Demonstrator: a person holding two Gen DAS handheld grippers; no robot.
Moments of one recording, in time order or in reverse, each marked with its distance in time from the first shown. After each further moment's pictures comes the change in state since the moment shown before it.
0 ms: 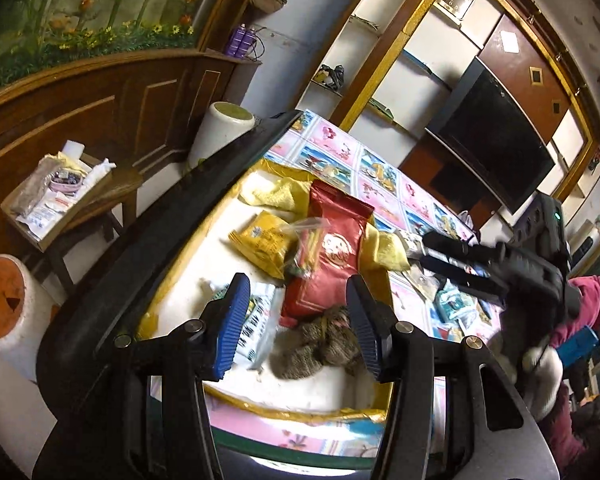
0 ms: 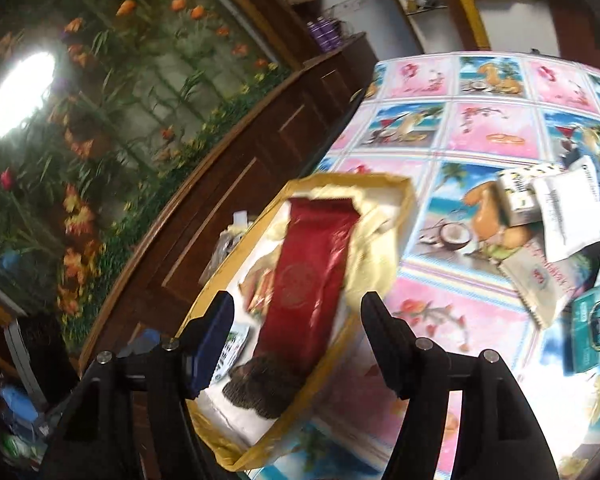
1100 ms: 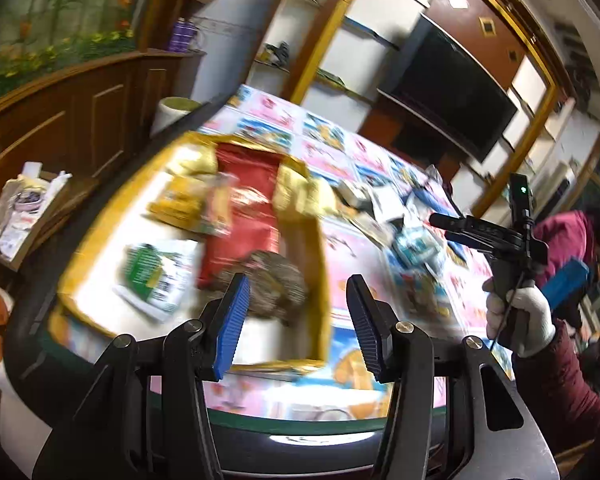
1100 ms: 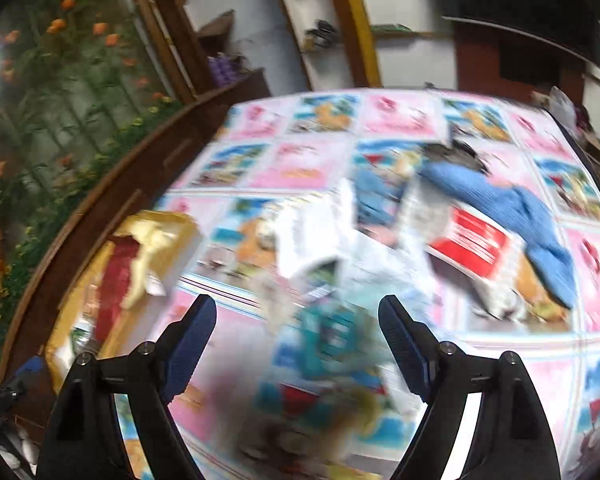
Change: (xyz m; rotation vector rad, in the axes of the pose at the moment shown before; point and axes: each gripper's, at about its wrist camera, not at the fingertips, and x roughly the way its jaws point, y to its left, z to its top) left arm 0.005 -0.065 -0.040 0.183 0.081 -0.090; right arm -0.093 -0.114 -0.011 0.005 -0.111 -0.424
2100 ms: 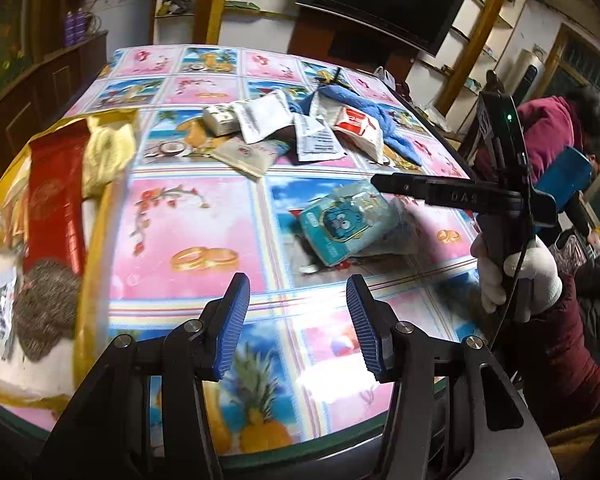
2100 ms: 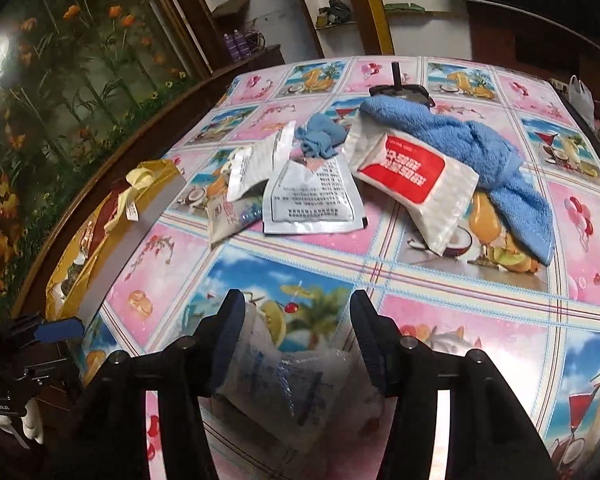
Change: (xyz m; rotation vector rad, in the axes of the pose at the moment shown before) left arm 0.098 -0.137 -0.012 0.274 0.265 -0.070; right arm -0.018 -0.078 -0.036 -0.068 0.083 0.102
